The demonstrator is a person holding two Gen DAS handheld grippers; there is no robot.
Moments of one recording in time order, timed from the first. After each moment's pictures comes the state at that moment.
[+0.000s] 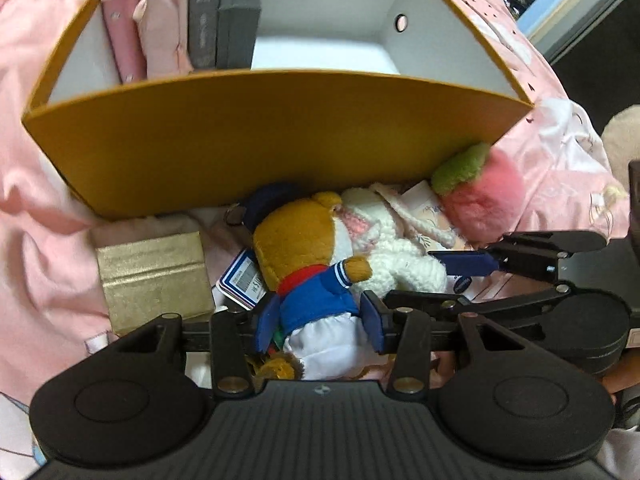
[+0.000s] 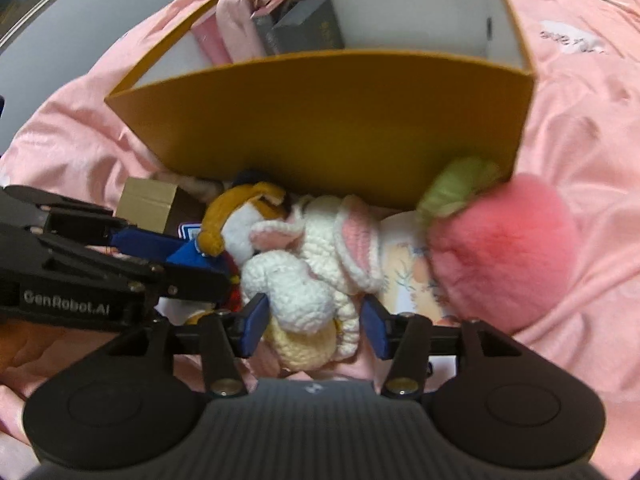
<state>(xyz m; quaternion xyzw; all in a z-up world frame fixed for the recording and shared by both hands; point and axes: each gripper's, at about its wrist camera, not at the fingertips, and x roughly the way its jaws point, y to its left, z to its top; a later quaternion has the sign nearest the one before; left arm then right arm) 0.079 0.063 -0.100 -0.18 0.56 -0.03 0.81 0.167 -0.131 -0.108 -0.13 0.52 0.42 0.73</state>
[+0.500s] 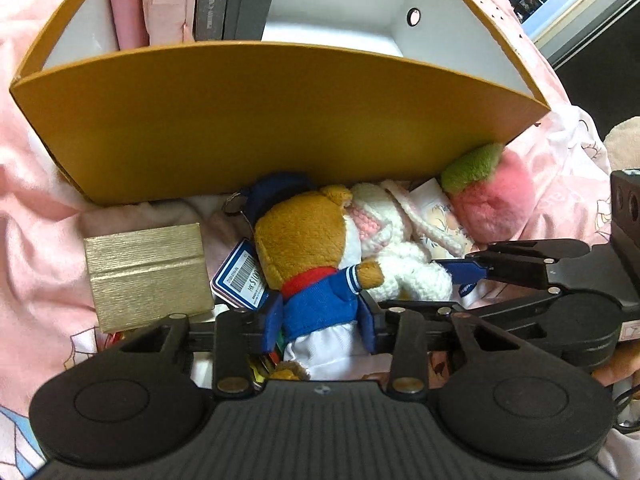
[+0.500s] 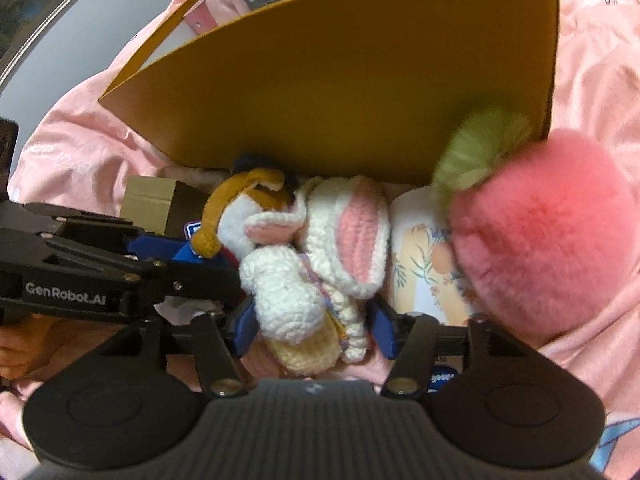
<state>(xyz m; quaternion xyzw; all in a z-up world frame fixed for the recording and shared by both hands) 0.079 0.066 -0.108 -0.19 0.56 -0.03 0.80 0.179 -0.133 -0.132 -0.09 0.55 0.44 0.70</state>
